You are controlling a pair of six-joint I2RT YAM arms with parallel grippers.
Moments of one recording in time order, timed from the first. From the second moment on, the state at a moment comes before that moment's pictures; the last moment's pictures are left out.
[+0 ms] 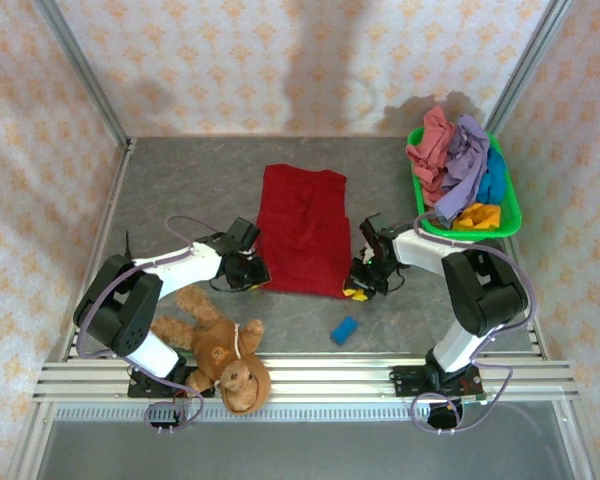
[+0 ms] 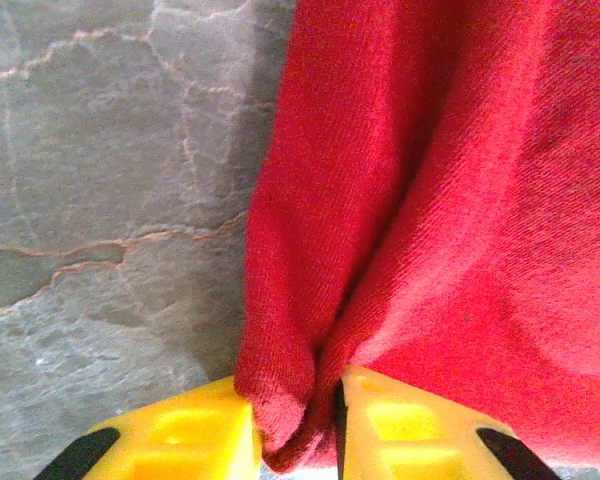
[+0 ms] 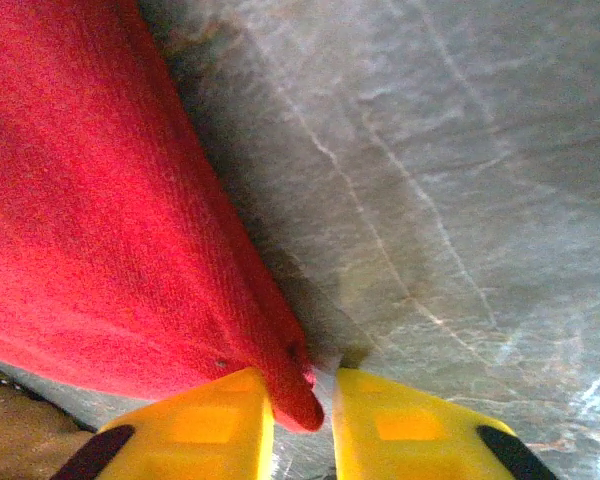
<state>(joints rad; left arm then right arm) -0.46 1.56 0.79 -0.46 0.21 -0.84 0.43 1.67 0.87 -0.70 -0.52 0.72</state>
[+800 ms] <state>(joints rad) -0.56 1.24 0.82 -0.72 0.21 -0.91 0.45 1.34 0.82 -0.82 -0.55 0.70</state>
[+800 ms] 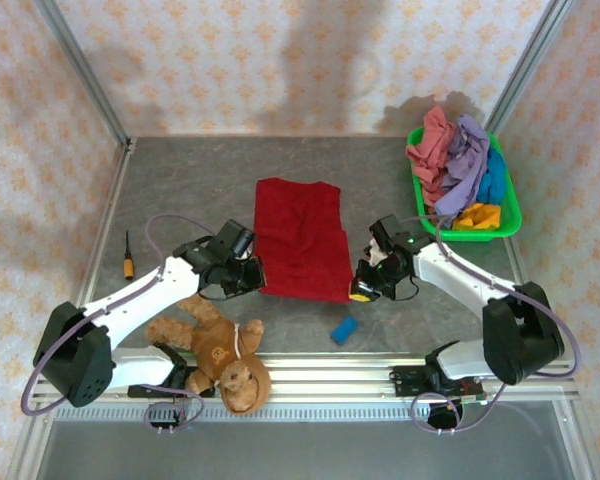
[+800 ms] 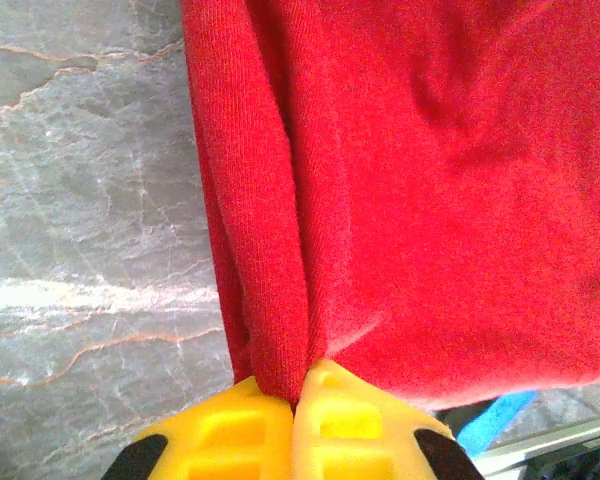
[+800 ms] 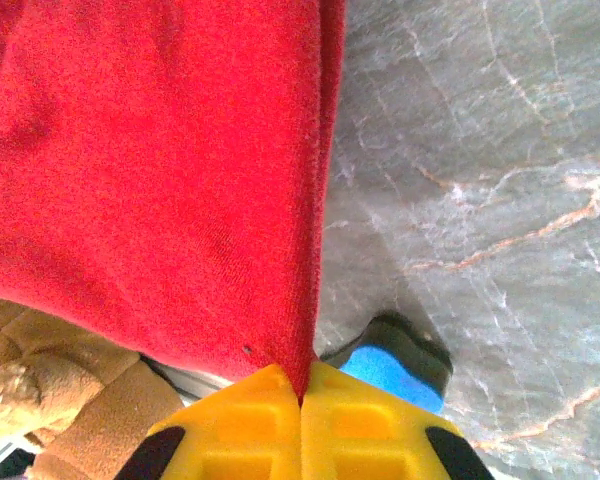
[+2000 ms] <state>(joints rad) -0.79 1.02 0.98 -0.93 -0.05 -1.17 0.46 1.14 1.07 -1.09 -0.60 0.72</state>
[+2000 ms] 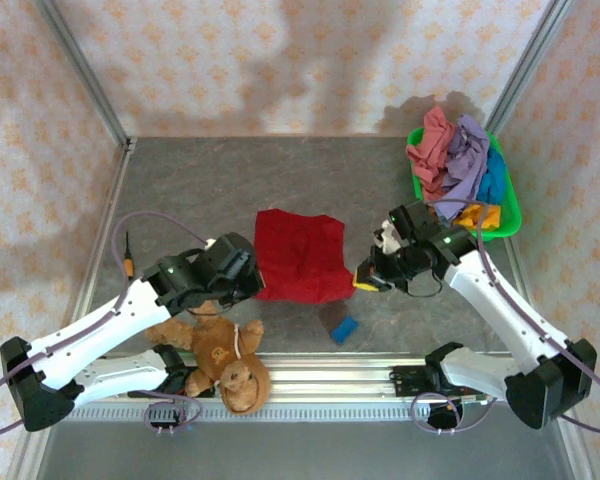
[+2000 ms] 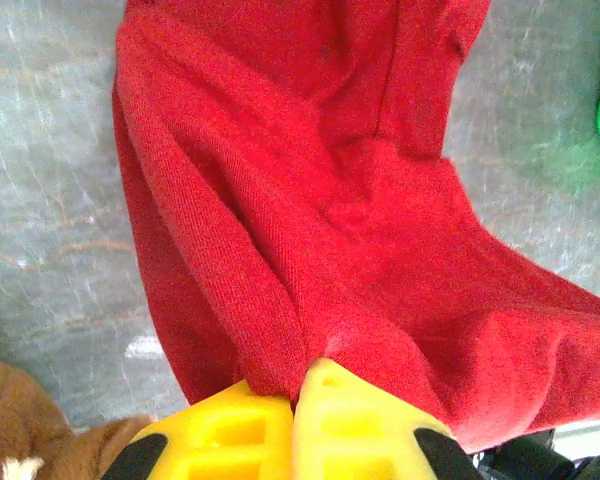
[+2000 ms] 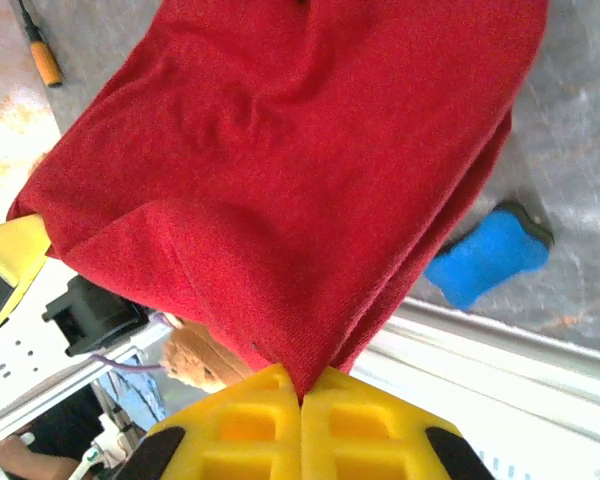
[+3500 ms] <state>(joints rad) -0.07 2.37 2.08 -1.01 0.54 -0.66 0.23 2.27 1.99 -0.93 -0.51 0.62</state>
